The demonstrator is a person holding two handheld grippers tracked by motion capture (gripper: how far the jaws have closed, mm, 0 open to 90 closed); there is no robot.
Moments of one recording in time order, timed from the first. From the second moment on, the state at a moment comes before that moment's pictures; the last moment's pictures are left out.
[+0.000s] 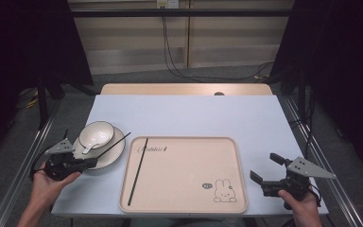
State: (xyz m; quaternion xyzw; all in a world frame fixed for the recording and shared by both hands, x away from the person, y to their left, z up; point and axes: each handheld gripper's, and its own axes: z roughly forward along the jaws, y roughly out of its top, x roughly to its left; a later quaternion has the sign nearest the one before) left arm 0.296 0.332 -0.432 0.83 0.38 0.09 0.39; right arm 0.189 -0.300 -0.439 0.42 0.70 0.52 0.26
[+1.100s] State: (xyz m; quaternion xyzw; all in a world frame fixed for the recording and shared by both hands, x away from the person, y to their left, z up) left arm 0.237 0.262 -0.409 0.77 0.46 0.09 0.44; right arm 0.188 -0.299 -0.438 0.41 0.70 0.52 0.26
